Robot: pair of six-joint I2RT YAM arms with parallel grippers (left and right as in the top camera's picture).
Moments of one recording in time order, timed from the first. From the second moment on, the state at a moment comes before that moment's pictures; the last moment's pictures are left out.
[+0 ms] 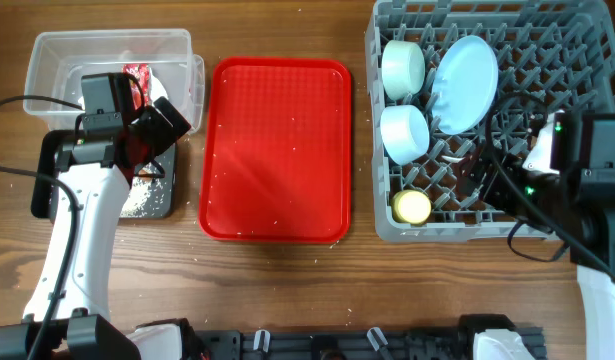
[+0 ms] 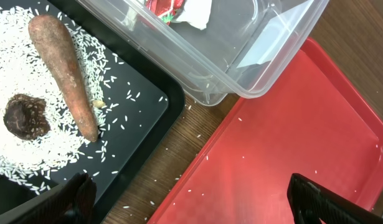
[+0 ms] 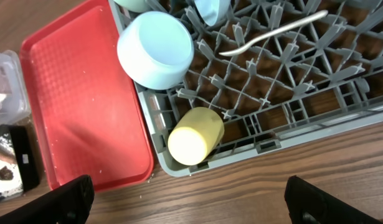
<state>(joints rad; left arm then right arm) 0.10 1.43 1.13 -0.73 0.00 -0.60 0.01 1.09 1.41 -1.39 -0.12 0.44</state>
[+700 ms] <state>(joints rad) 0.10 1.43 1.13 -0.73 0.00 -0.60 0.01 0.39 0.42 -0.13 -0.11 0.08</state>
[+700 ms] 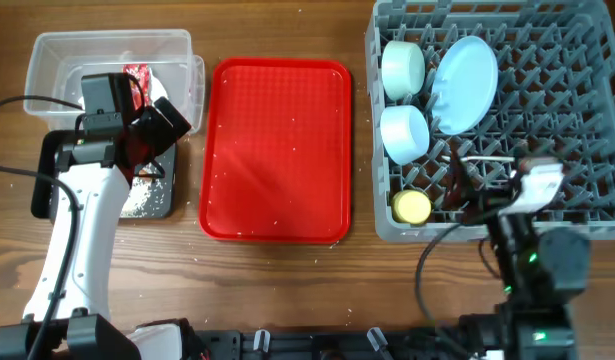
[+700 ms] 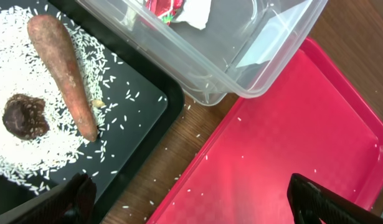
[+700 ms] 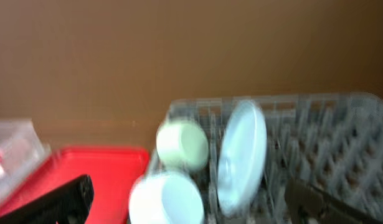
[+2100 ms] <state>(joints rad) 0.06 1.33 1.13 -0.73 0.00 -0.60 0.01 0.02 0.01 0.01 -0.11 0.08</state>
